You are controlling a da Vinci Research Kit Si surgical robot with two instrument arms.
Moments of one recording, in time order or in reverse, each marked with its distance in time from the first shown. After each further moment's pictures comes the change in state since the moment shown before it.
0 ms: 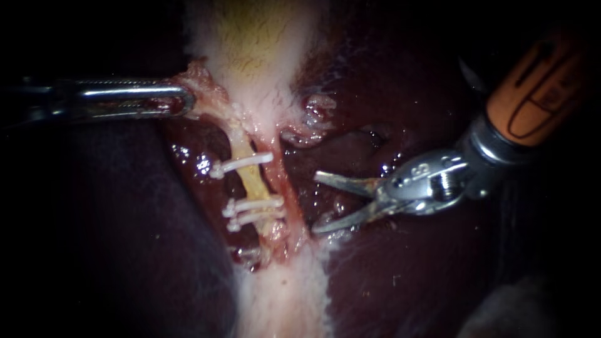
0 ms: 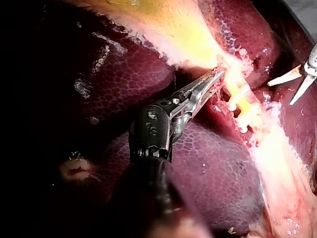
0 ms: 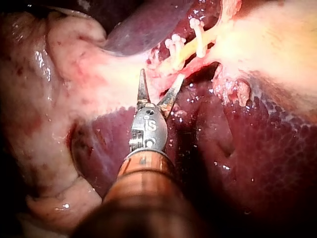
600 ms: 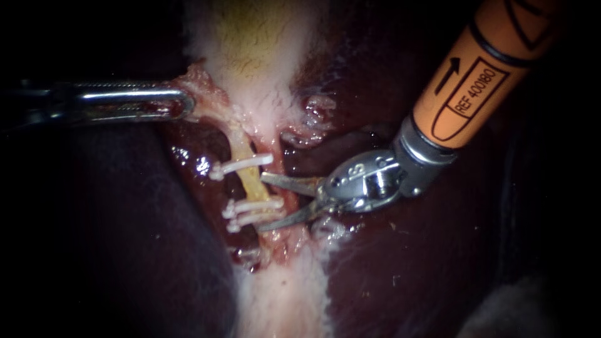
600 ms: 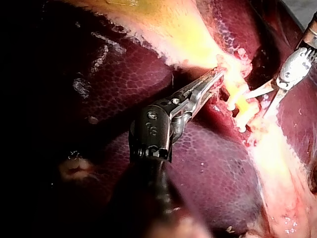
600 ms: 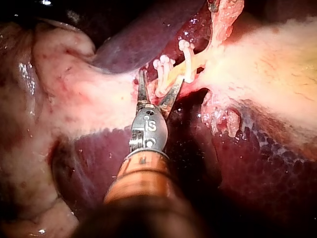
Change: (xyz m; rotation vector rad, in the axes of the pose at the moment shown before) right arm -0.001 0.002 0.006 0.038 -0.022 -0.036; left arm 0.000 0.000 0.000 -0.003 -0.001 0.000
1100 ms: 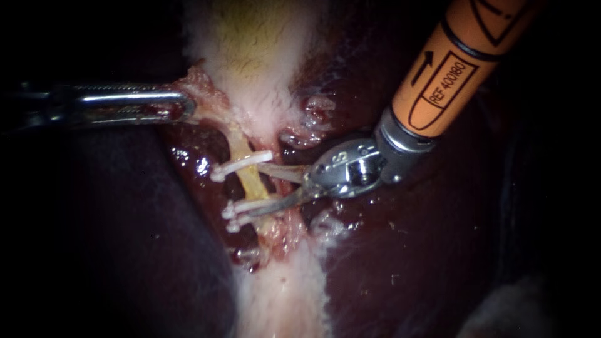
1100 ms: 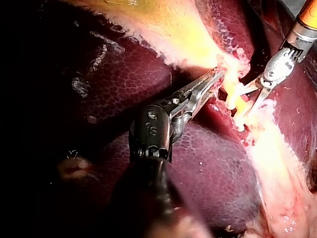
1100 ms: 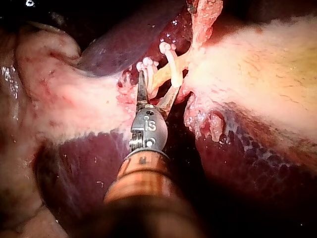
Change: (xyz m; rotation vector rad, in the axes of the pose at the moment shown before) right arm -0.001 0.003 0.002 0.037 -0.006 0.021; left arm 0.000 0.000 0.000 -0.004 0.000 0.001
